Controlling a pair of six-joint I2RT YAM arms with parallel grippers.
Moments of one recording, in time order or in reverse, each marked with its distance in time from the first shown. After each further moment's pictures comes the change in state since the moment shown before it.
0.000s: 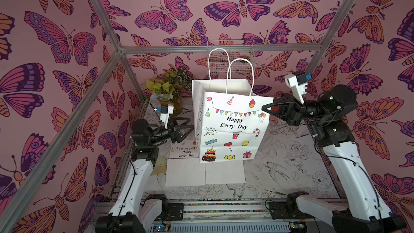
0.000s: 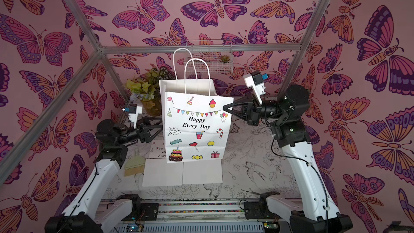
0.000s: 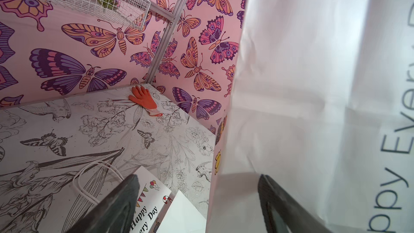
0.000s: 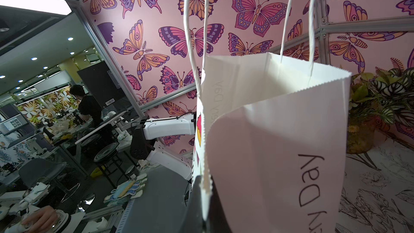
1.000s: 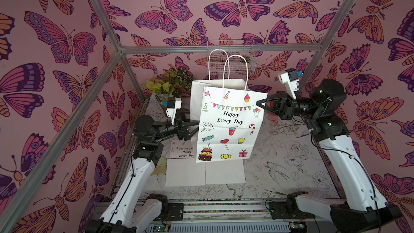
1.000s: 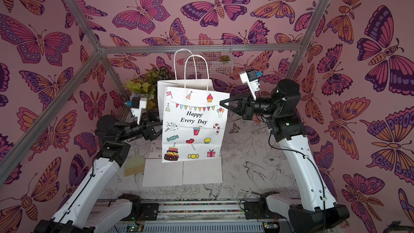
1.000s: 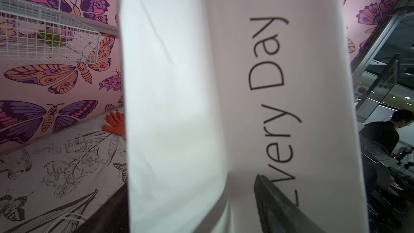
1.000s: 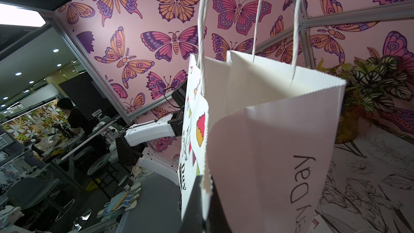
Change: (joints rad) left arm -0.188 -0.021 0.157 -0.006 -0.139 -0.025; right arm 0.031 0.085 0.059 -0.202 0.101 -0.148
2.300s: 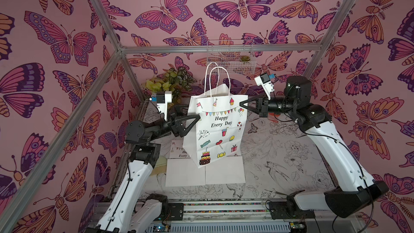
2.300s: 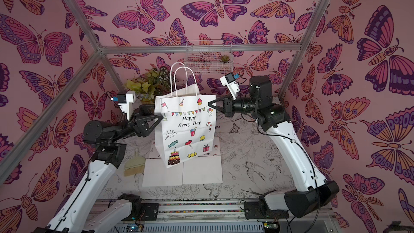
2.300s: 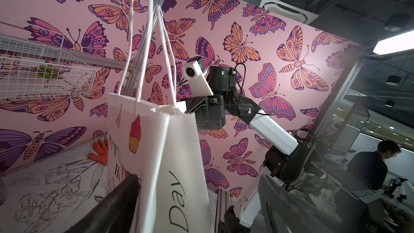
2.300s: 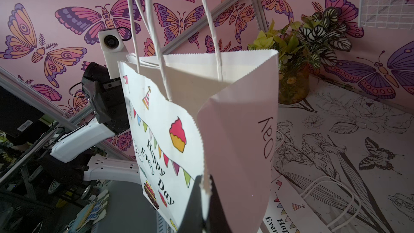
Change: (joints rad) left arm -0.007 -0.020 0.048 0.170 -0.058 -0.263; right arm 0.170 0.150 0.132 -0.374 0.324 -0.285
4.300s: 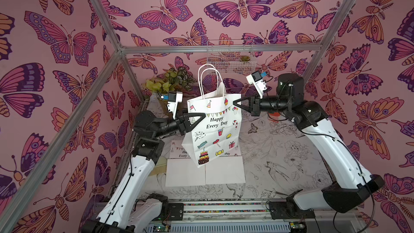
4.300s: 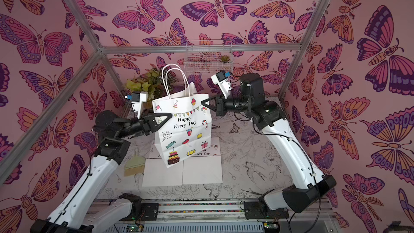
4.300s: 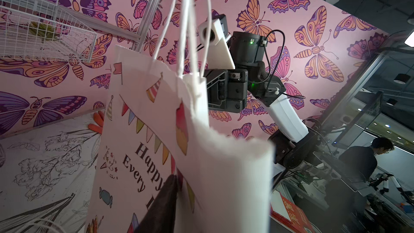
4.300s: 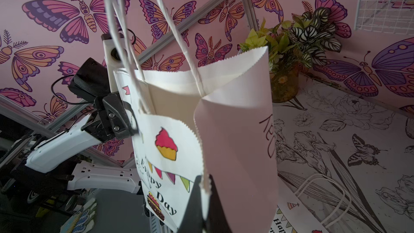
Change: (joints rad) left arm -0.058 0.052 0.048 -0.249 -0.001 0.156; right arm 0.105 0.053 0.127 -0.106 0.181 -0.008
